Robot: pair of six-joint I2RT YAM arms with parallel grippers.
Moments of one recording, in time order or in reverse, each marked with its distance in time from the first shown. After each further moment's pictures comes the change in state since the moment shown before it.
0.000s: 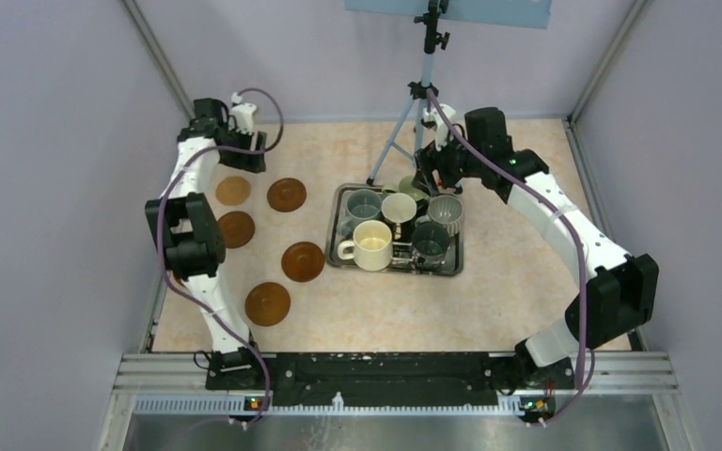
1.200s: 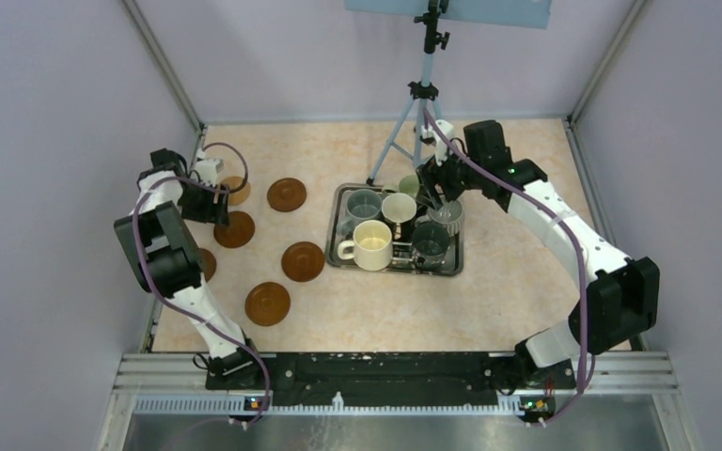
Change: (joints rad) left arm 0.285 -0.127 -0.342 -0.090 0.009 0.204; right arm 0.000 -0.031 -0.099 -0.005 -0.003 -0.060
